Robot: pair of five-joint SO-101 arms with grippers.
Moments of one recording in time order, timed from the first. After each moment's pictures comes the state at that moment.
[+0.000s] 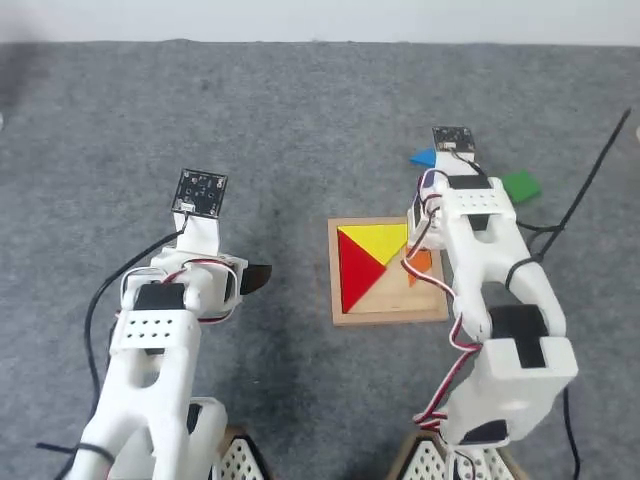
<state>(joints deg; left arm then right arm) -7.0 -39.5 68.2 45.1 -5.8 -7.1 14.2 16.7 58.4 -4.9</state>
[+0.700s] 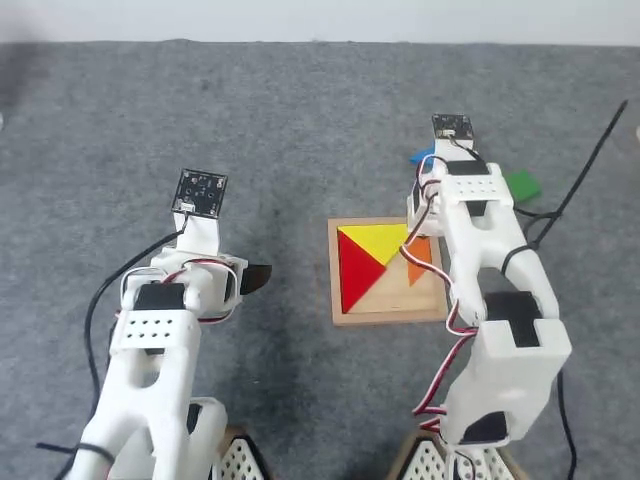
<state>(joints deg) -7.0 -39.5 68.2 45.1 -5.8 -7.1 18.2 8.8 61.6 -4.9</state>
